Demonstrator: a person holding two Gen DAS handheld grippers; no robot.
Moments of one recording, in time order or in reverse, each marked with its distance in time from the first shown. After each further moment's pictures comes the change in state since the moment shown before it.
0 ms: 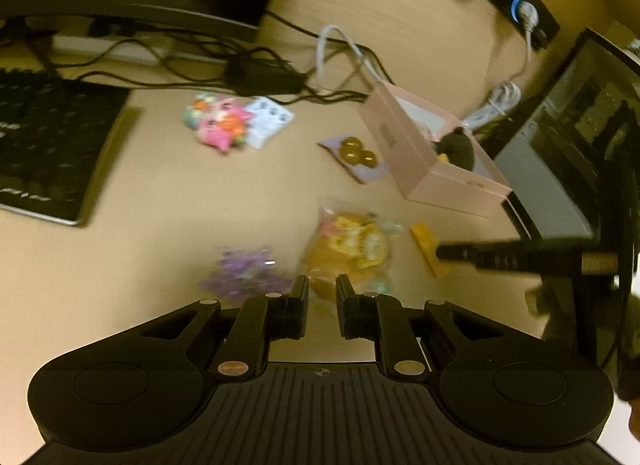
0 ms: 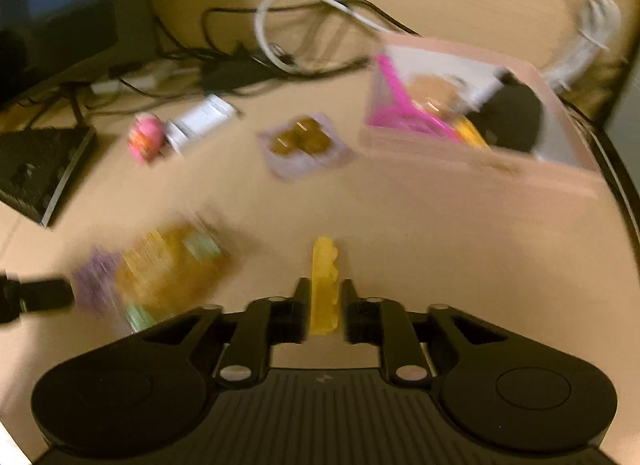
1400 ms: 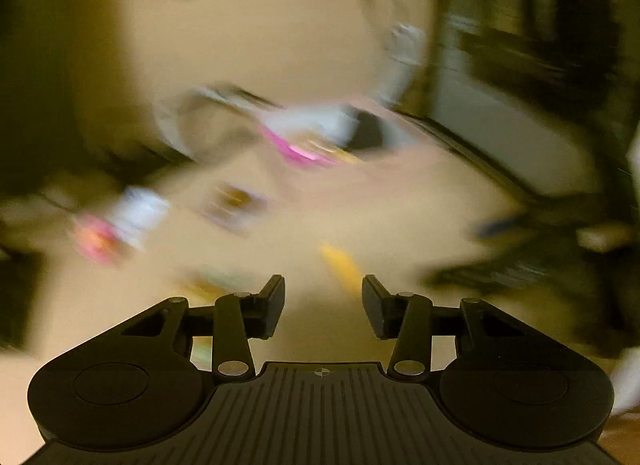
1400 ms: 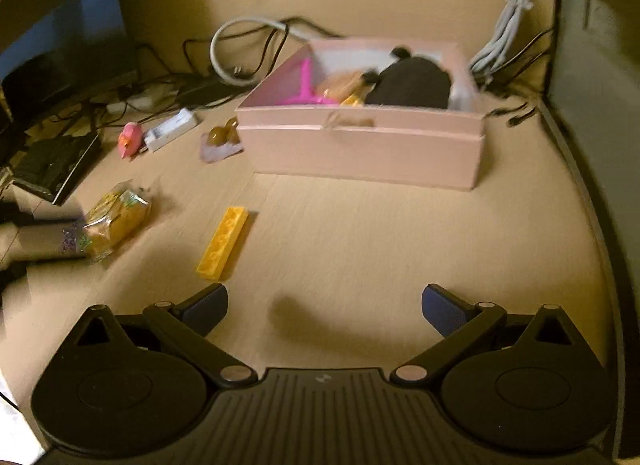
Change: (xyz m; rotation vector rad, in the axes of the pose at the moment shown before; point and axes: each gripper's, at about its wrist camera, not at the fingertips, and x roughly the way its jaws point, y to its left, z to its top) left arm 0.033 -0.162 -0.011 0.450 -0.107 0.231; right arm -0.029 -0.128 -0.057 -0.017 -0.127 0.135
